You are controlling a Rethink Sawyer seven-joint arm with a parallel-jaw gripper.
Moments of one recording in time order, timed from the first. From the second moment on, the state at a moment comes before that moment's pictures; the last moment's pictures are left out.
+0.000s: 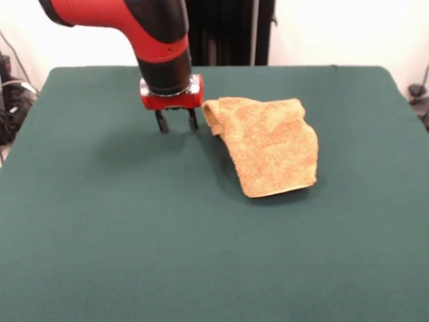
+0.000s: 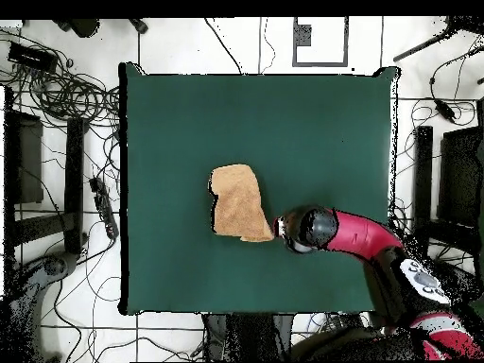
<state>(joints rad) -0.56 -0.43 0.16 1.70 -0.30 0.56 1.57</state>
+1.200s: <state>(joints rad) -0.70 -0.45 0.40 1.86 -0.38 0.46 1.57</state>
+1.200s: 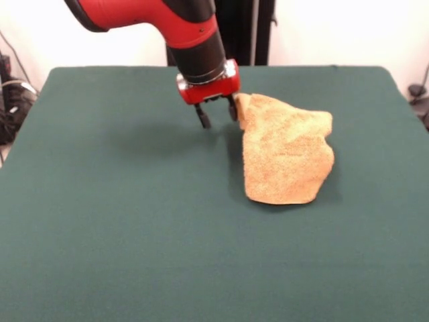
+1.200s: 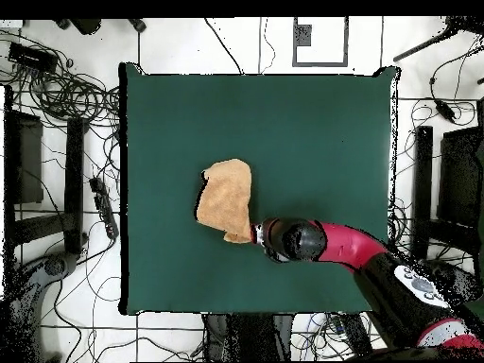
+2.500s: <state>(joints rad) -0.73 -0.43 0.46 1.86 -0.44 0.26 1.57</state>
